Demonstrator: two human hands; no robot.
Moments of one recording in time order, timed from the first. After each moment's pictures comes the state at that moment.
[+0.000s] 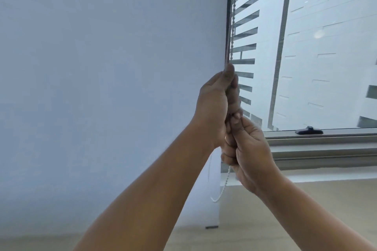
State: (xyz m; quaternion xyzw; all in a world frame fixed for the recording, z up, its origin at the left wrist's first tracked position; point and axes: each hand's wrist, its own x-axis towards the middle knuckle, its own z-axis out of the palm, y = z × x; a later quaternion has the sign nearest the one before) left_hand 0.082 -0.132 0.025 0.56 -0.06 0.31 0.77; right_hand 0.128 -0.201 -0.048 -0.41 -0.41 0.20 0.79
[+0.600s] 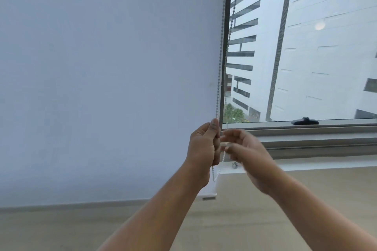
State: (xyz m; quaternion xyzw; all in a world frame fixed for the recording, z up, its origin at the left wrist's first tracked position) left_hand 0.075 -0.128 -0.082 0.58 0.10 0.31 0.75; right_hand 0.162 -0.220 -0.098 -0.63 -0.37 0.20 0.66
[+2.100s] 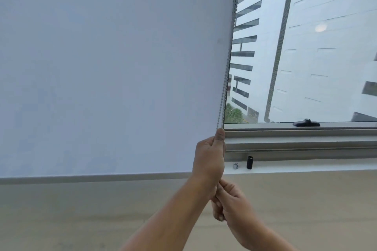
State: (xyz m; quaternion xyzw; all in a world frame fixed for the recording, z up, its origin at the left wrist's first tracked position) left_hand 0.074 -0.130 -0.101 0.66 0.19 0.33 0.65; right_hand 0.111 -0.205 -0.182 -0.51 -0.32 0.35 0.71
